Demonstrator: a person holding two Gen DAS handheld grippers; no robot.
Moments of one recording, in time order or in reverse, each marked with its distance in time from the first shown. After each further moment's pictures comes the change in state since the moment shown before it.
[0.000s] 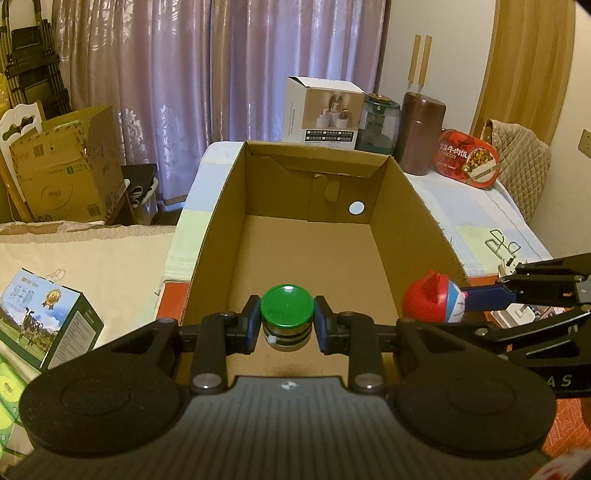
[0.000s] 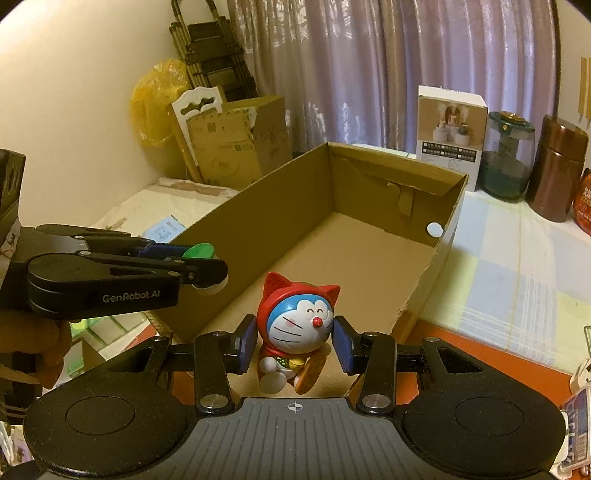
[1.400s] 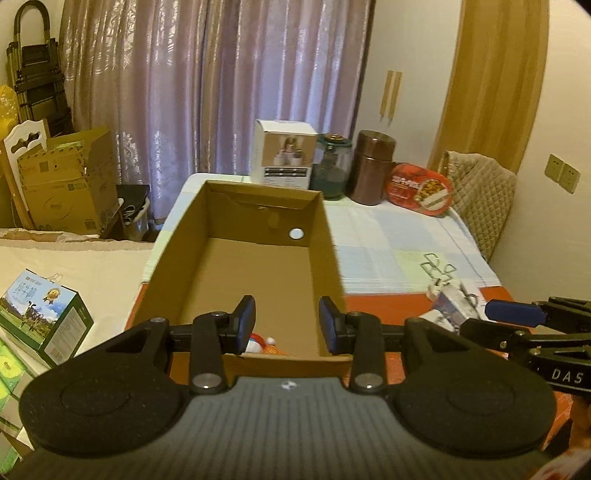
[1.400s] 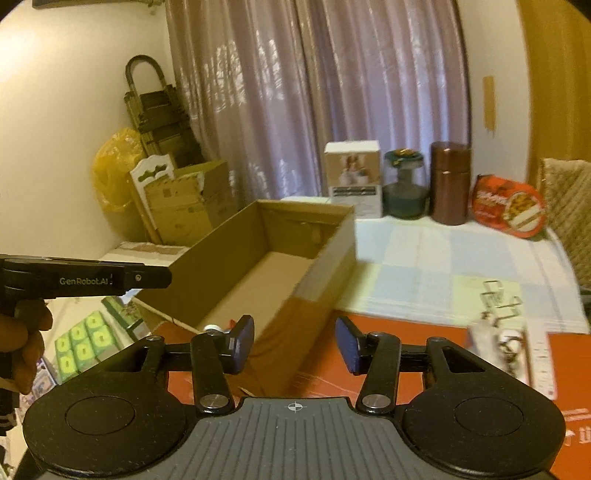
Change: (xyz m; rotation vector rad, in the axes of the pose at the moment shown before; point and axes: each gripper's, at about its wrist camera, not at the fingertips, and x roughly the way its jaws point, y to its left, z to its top) left arm -0.114 -0.087 -0.005 -0.029 -0.090 -0.026; right arm -0.175 -0.009 -0.059 0.128 -0.217 -0.174
